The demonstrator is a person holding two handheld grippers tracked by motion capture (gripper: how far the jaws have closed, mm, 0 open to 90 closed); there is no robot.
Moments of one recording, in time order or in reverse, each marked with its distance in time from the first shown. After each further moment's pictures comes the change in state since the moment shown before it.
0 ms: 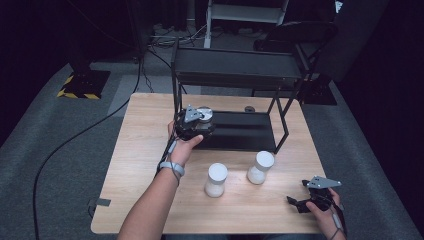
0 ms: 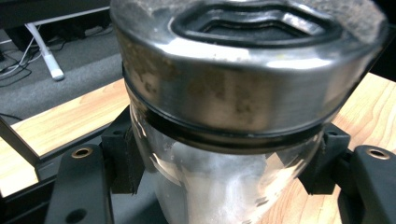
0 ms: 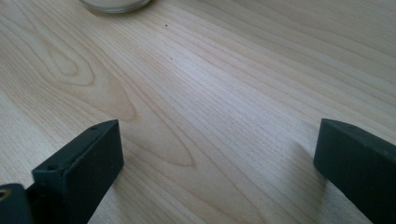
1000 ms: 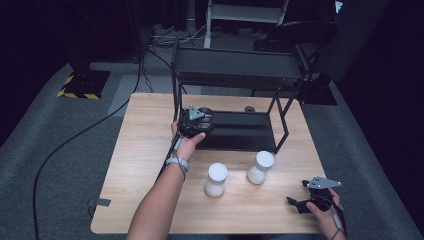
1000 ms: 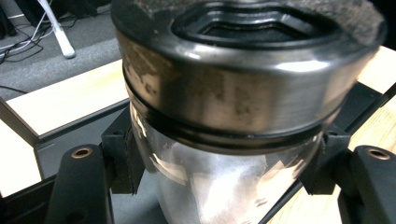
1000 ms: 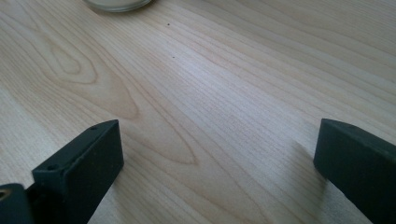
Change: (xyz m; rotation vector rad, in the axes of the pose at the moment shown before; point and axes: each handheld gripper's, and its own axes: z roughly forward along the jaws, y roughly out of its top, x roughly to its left) left arm 0.005 -0.005 0.033 0.063 0.052 -0.042; right arm 0.000 -0.001 -0.001 0.000 0.002 -0.003
